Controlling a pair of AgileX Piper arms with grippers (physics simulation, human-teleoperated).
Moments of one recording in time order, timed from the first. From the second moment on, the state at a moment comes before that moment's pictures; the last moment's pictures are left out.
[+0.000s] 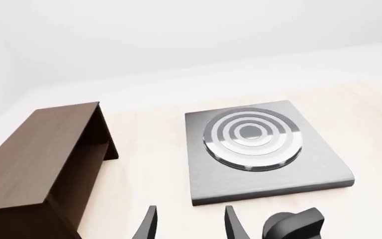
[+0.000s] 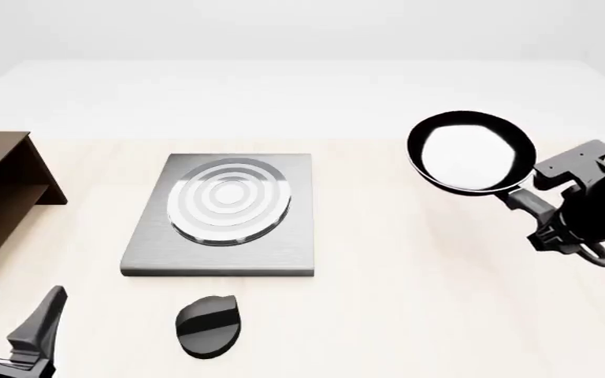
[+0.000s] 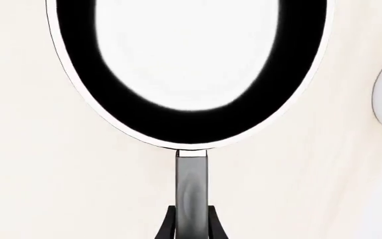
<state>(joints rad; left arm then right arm) -0.06 0.00 -0.01 0.16 0.11 -0.14 1.37 -0.91 0.79 -0.52</state>
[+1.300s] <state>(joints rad) -0.05 0.00 -0.01 0.16 0.12 0.44 1.83 -1.52 0.94 -0.36</state>
